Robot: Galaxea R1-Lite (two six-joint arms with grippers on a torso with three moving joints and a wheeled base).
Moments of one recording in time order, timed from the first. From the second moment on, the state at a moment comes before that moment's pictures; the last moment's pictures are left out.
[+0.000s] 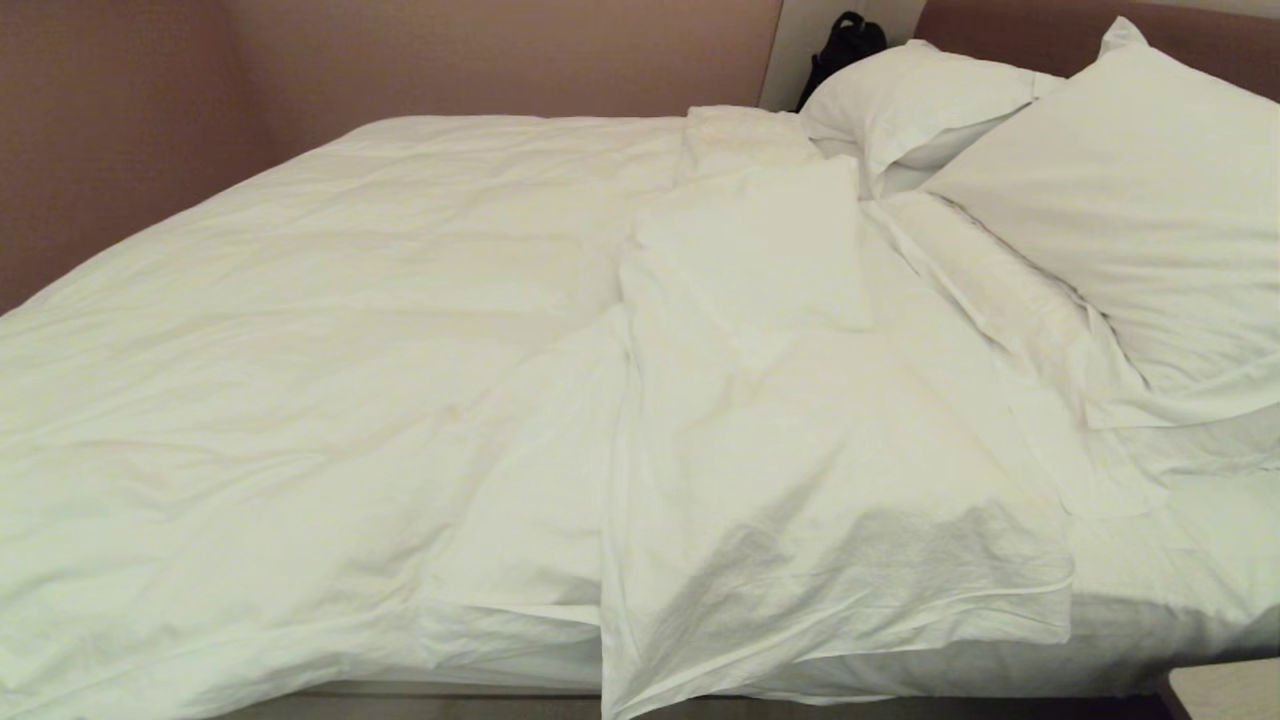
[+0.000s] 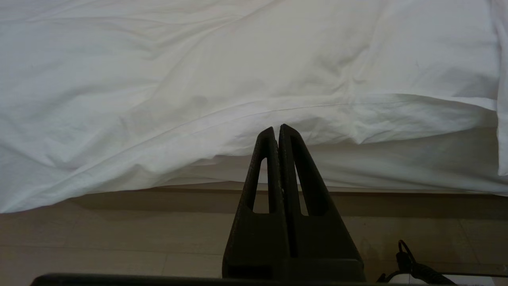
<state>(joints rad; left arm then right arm) 0.01 0.00 0.00 0.01 -0.01 0.02 0.00 0.00 -0.14 0.08 0.02 -0.02</state>
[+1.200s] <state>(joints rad) 0.01 0.00 0.00 0.01 -0.01 0.02 0.07 0.63 -0.40 0.07 0.14 0.16</state>
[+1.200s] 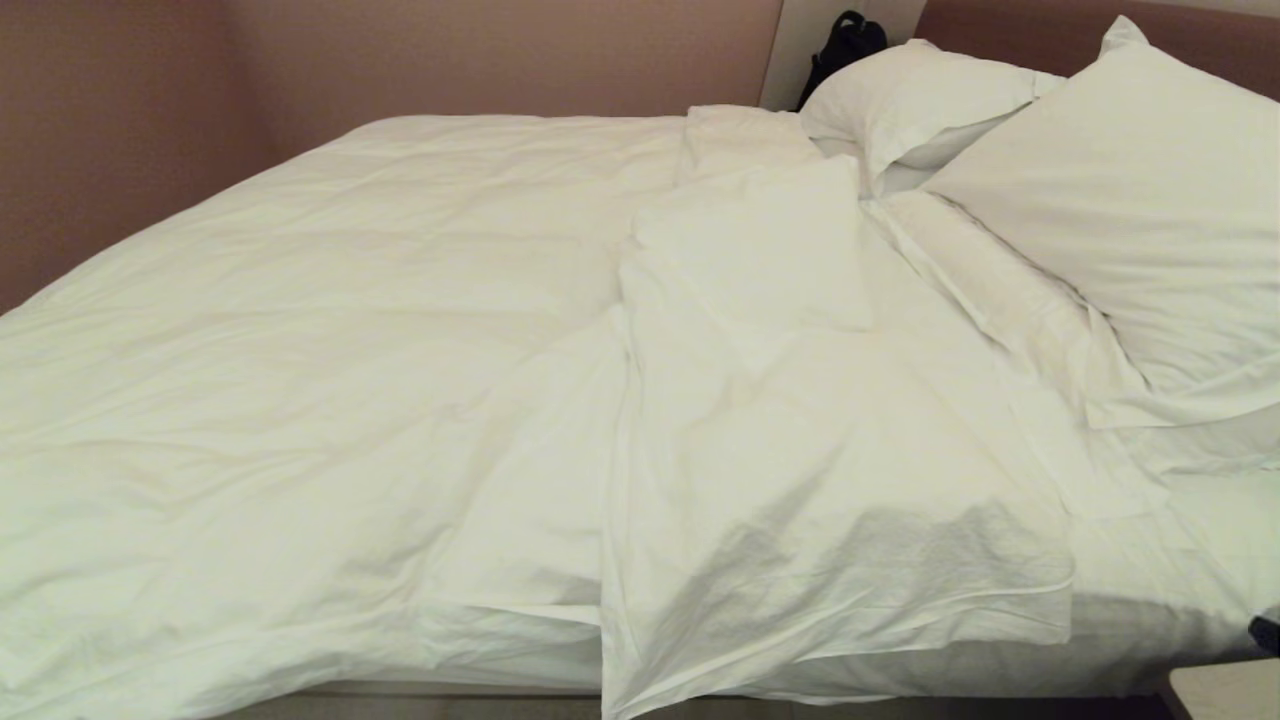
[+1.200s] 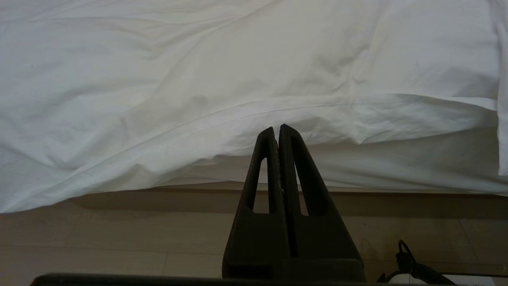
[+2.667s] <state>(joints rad) 0.01 0.00 0.00 0.01 -0.01 0.02 0.05 1.42 -0.67 -0.32 0.18 0.23</state>
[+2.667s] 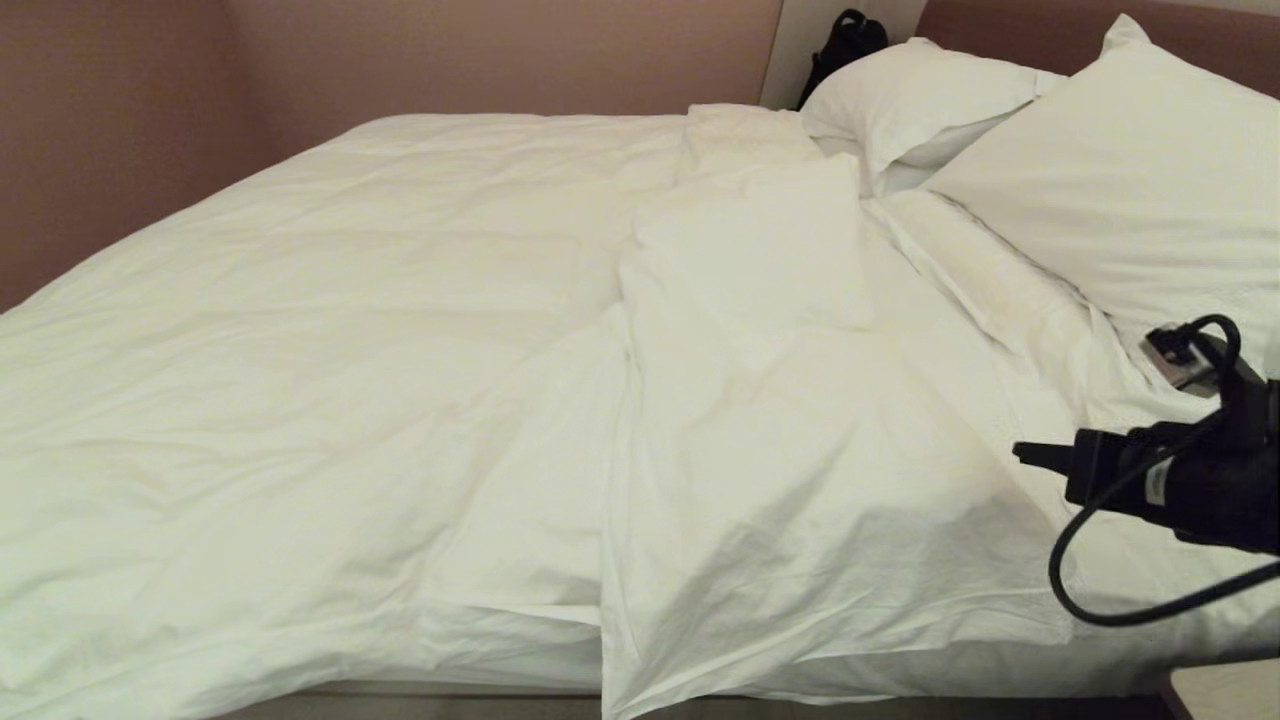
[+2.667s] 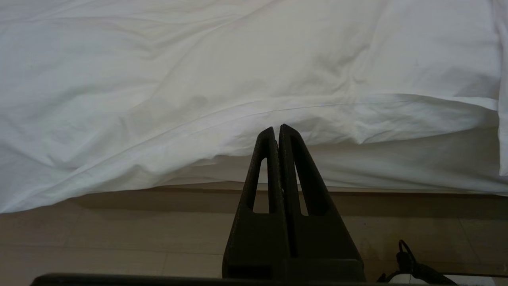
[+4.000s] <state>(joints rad) 0.01 0.00 0.00 0.01 -0.01 0.02 0.02 1.68 -0.91 -0.32 0.22 0.23</state>
